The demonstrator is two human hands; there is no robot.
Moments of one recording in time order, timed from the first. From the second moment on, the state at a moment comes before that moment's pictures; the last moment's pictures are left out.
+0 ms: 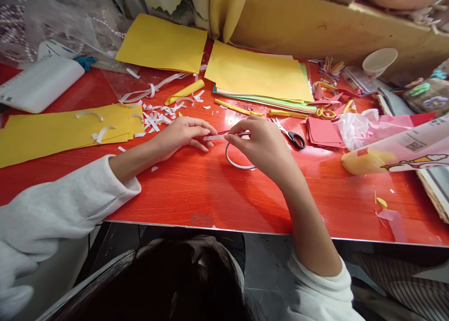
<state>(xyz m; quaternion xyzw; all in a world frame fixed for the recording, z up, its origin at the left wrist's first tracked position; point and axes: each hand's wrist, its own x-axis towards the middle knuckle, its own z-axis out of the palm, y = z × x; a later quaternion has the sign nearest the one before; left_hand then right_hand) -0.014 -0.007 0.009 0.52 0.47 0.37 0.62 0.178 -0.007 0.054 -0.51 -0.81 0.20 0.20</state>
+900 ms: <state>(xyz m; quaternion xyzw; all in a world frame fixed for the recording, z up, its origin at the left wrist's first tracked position) -0.013 -0.008 0.010 0.50 0.47 0.36 0.64 0.181 -0.009 0.065 -0.50 -0.79 0.29 0.19</state>
